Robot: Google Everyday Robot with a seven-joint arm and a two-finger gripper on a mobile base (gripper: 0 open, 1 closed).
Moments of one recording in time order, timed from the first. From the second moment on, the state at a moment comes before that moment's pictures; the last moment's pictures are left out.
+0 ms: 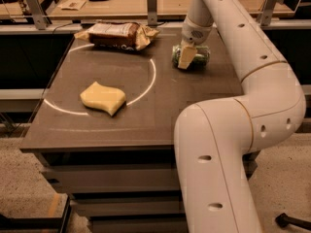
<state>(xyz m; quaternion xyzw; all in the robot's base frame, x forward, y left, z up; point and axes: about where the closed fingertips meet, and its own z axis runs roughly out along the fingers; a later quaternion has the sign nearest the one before) 0.765 -0.111 0.832 -0.66 0.73 0.03 0.14</state>
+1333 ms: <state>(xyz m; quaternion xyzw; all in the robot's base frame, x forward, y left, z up) 0.705 -0.152 0.947 -0.62 0.74 0.08 0.25</state>
